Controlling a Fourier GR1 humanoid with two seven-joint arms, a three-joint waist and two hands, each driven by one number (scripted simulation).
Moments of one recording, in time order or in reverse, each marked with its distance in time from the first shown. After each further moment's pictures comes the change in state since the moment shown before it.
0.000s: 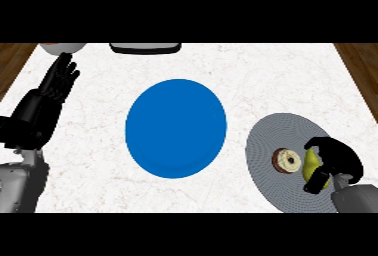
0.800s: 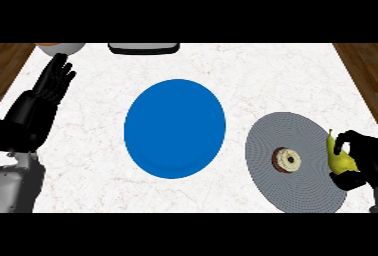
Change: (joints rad) left arm 0.014 -0.009 0.028 -0.032 -0.008 -0.023 0.021; right arm 0.110 -0.143 -0.071 -0.115 0.112 -0.244 -0.347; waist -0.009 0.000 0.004
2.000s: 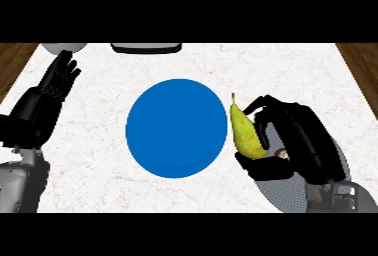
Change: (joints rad) left arm -0.027 -0.026 0.002 0.002 -0.022 -0.013 0.020; right arm -0.260 0.337 0.190 -0.526 -0.175 0.191 0.153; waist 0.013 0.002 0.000
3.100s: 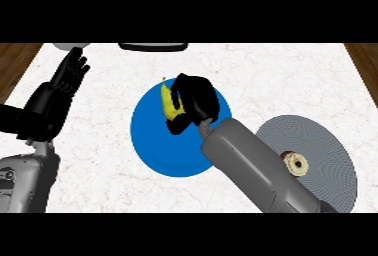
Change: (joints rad) left arm -0.047 -0.031 -0.005 0.065 -0.038 -0.011 -0.040; right arm -0.573 0.254 0.253 0.960 -0.115 -0.411 0.065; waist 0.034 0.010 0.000
